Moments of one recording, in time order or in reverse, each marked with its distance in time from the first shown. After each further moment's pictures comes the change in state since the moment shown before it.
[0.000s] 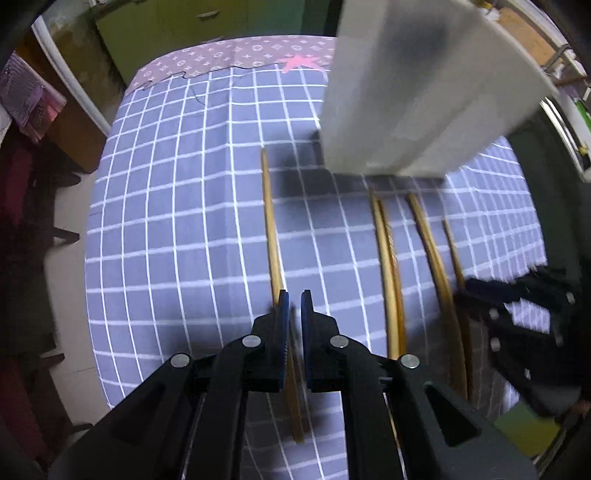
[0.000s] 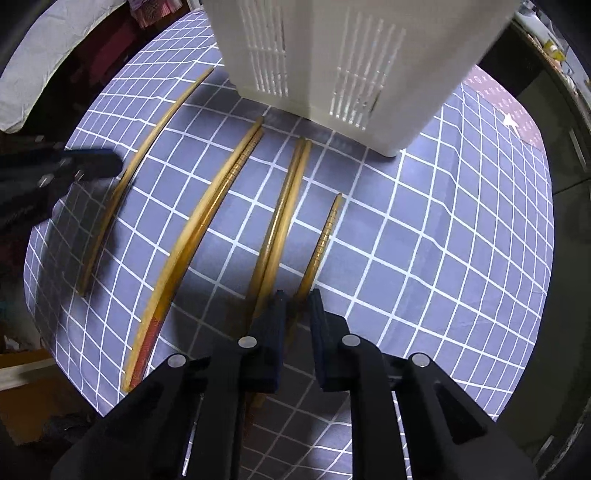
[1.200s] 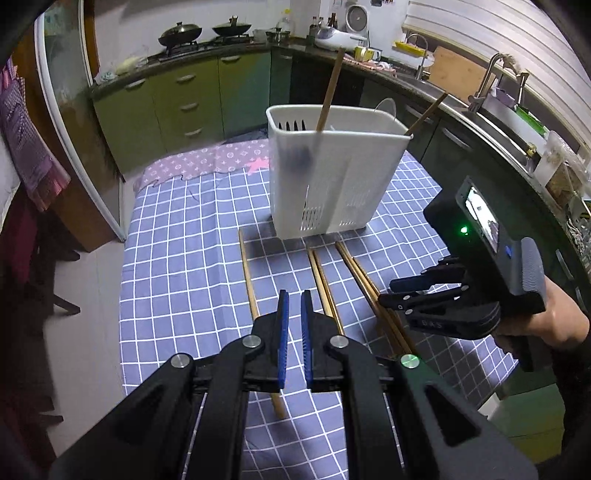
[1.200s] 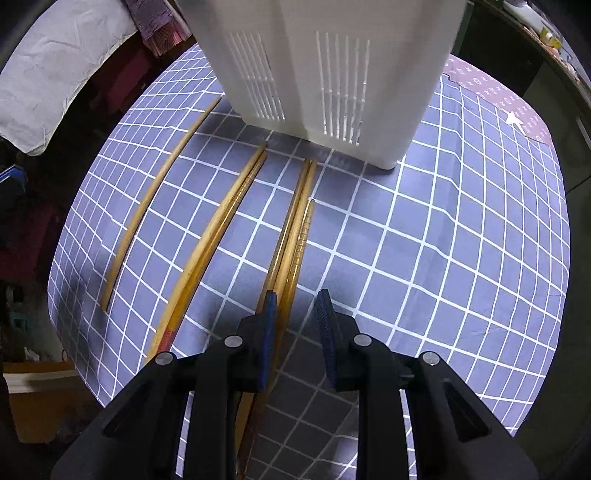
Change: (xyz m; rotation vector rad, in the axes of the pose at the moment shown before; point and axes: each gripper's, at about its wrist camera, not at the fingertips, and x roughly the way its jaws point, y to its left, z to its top) left arm -0.106 -0.025 -0.057 0.123 -0.361 -0.068; right arm -0.019 -0.035 -0.017 0.036 -0.095 0.121
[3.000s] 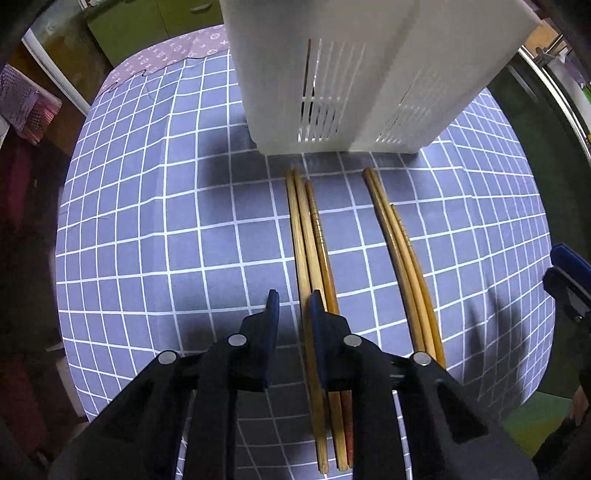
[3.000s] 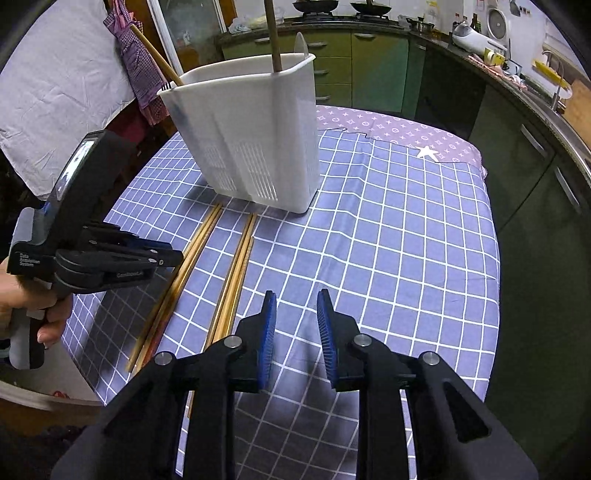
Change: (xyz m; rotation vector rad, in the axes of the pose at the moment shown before) left arm 0.136 -0.023 0.013 -0.102 0.415 0.093; right arm -0.090 -0.045 -0.058 0.068 -0.300 -0.030
